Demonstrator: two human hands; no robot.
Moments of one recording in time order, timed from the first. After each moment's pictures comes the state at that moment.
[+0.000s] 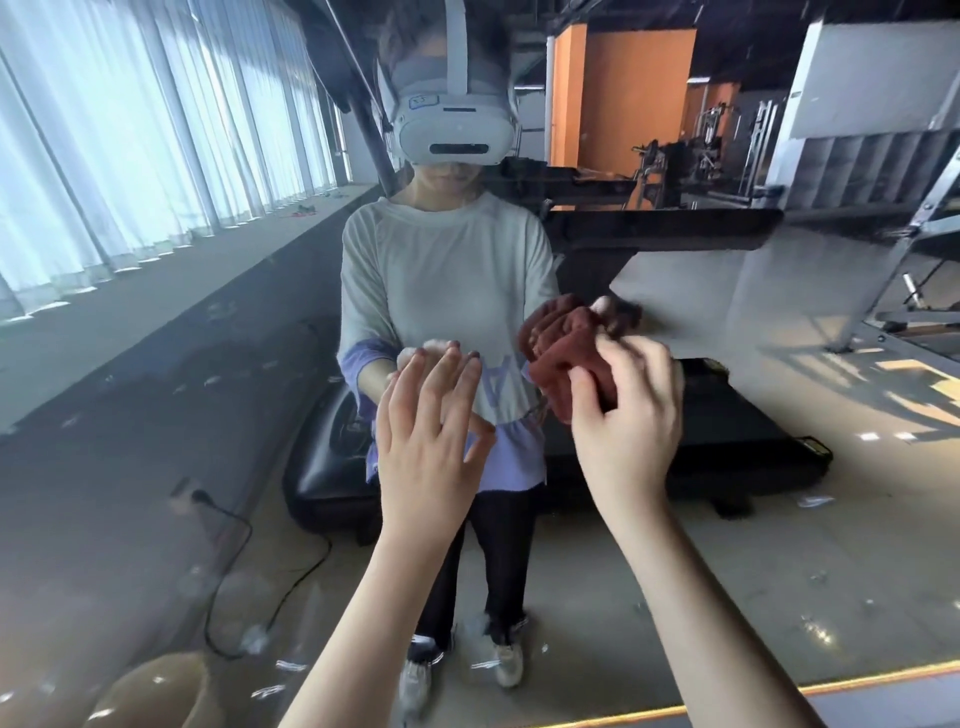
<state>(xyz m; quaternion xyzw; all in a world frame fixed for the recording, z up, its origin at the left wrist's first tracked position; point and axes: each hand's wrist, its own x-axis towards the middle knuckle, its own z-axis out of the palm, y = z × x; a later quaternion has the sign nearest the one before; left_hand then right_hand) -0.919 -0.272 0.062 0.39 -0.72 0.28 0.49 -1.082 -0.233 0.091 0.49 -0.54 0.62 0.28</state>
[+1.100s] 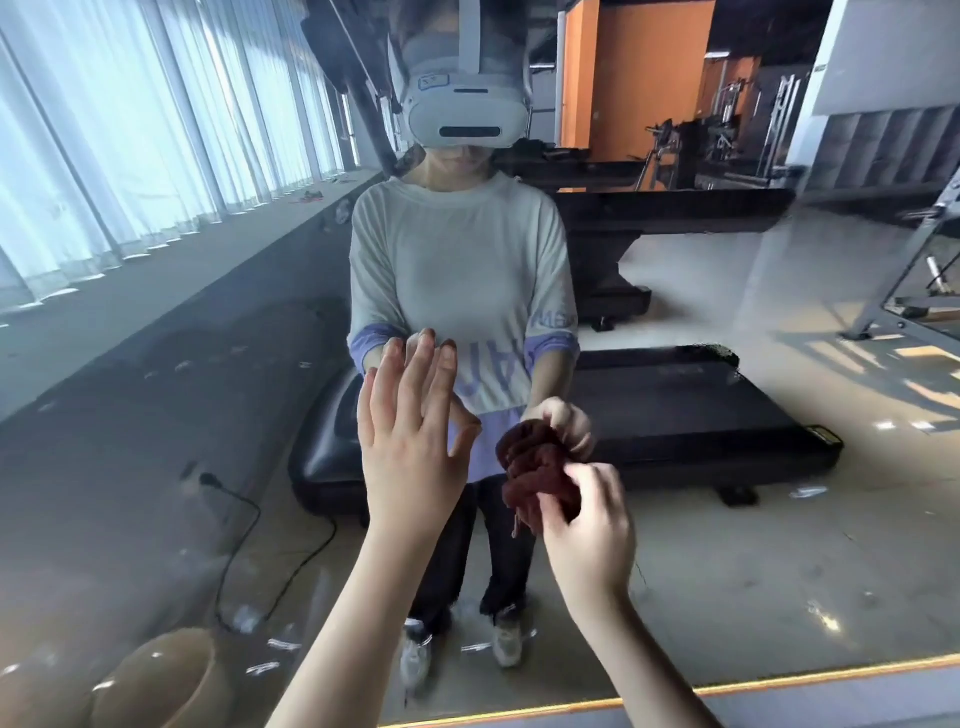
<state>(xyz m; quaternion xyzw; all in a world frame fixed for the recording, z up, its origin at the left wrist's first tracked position) -0.930 -0.271 0.050 0.42 -0.70 0.31 0.49 -1.082 -0.213 -0.032 0.52 -0.61 0.59 0.13</state>
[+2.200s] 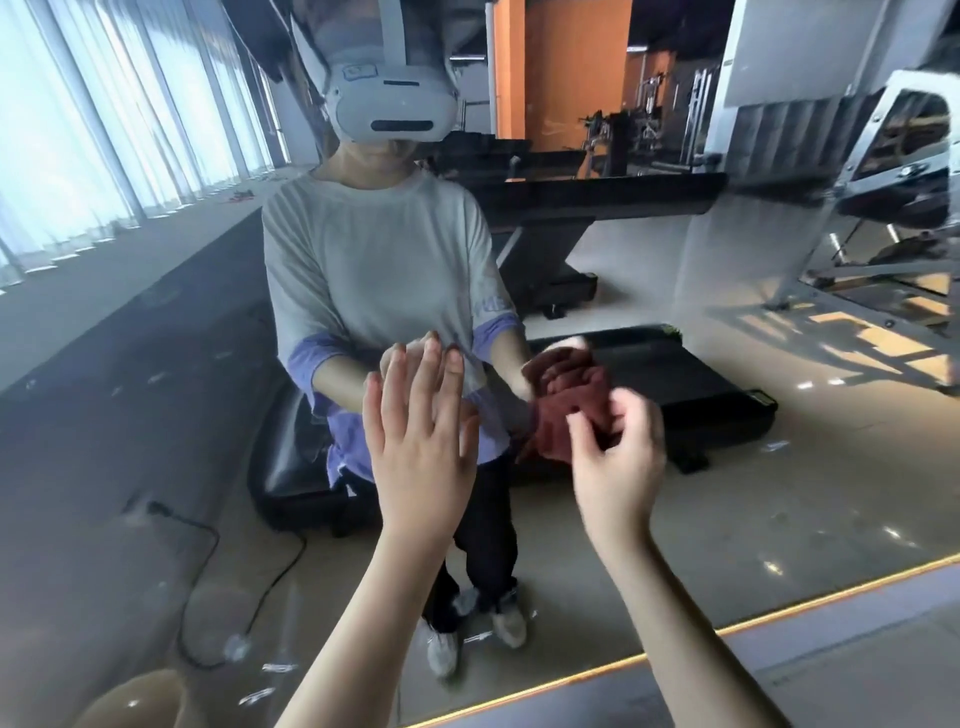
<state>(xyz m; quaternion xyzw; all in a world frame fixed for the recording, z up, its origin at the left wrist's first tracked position) -0.930 -0.276 0.037 0.40 -0.71 0.30 0.49 -1.087 -0.218 0.020 0.39 -0.62 0.67 0.13</state>
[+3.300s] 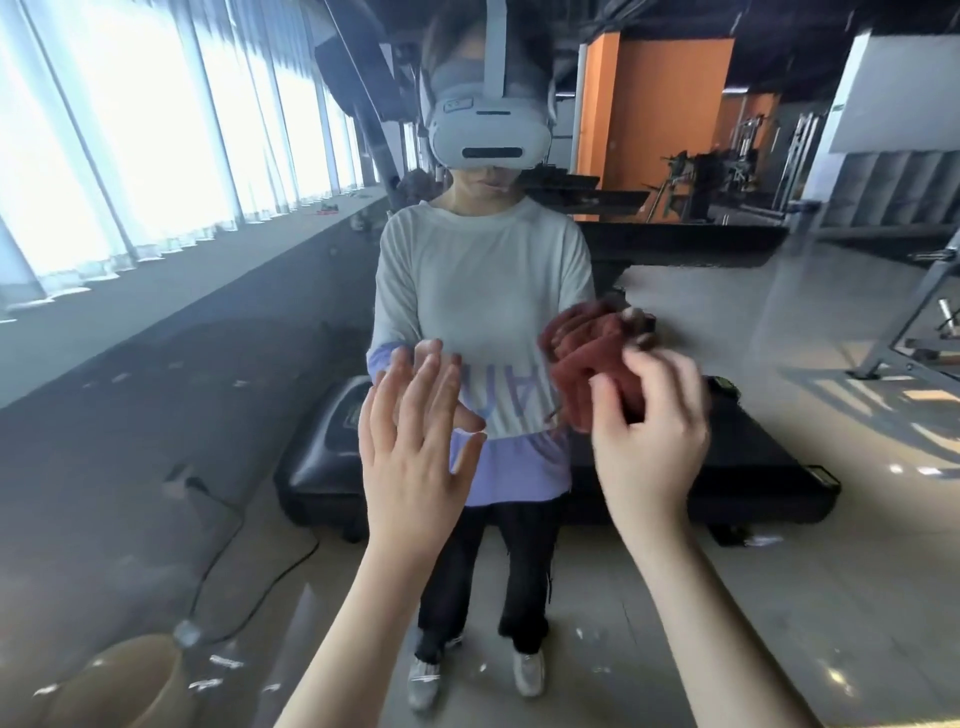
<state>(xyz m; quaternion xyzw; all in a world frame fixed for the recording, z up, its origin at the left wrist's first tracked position) -0.992 -0.263 0.059 0.41 -0.69 0.29 0.52 -1.178 -0.224 0.094 0.48 -0.51 0.66 0.26</state>
